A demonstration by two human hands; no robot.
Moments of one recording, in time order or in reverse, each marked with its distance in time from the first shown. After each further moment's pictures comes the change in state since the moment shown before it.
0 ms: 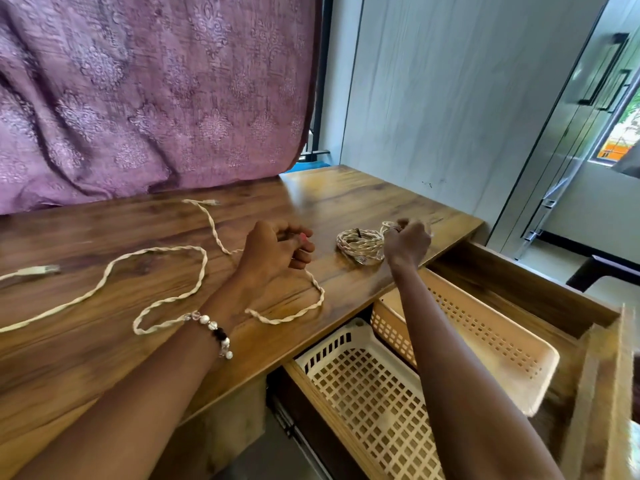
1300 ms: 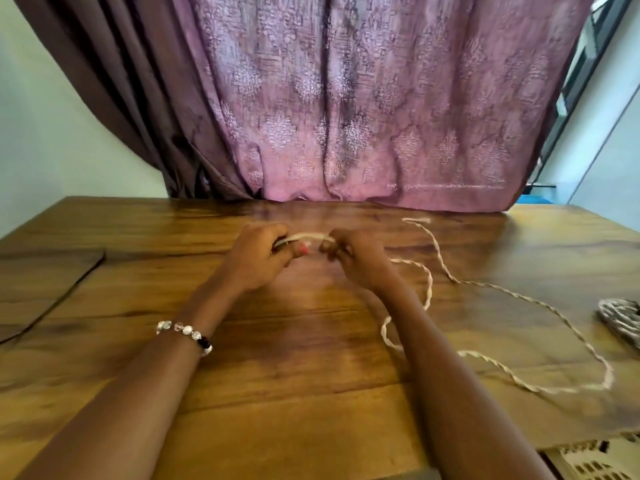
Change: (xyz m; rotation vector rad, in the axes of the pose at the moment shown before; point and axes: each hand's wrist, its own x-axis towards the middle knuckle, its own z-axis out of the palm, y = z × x) left_hand -0.094 -0.039 -0.339 0.893 0.393 0.253; right_hand -0.279 -0.216 0.169 0.276 -1.034 -1.020
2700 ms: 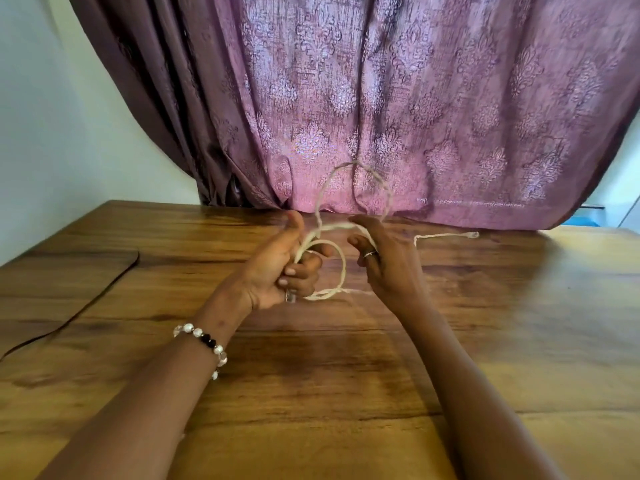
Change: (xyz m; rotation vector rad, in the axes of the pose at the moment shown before) left_hand -0.004 0.026 -0.015 -1.323 -0.393 -0.474; right_hand -0.011 -0.025 -0.010 0.036 0.309 -0.223
